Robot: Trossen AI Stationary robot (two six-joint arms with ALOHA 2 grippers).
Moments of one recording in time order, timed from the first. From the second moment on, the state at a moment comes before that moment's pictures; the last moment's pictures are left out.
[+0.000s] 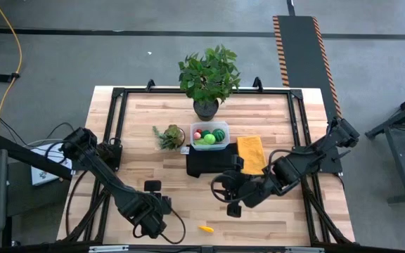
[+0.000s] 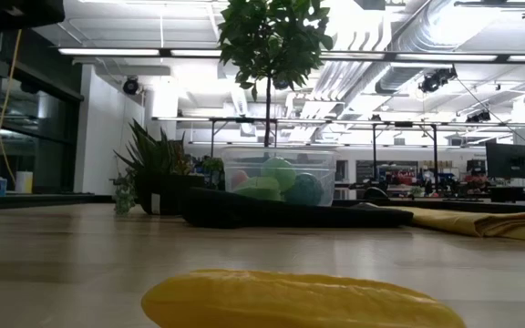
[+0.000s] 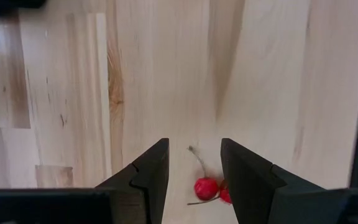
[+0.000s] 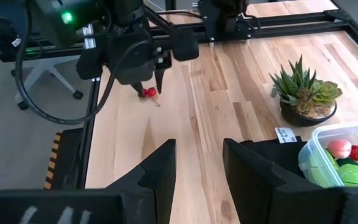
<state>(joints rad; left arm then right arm) -0.67 1.79 1.36 -1.05 -0.22 -0.77 0.57 1.65 1.62 -0.67 0.50 0.44</state>
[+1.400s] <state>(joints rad) -0.67 1.83 1.21 -0.94 -0.14 -0.90 0.59 1.65 1.62 -0.62 0.55 0.47</state>
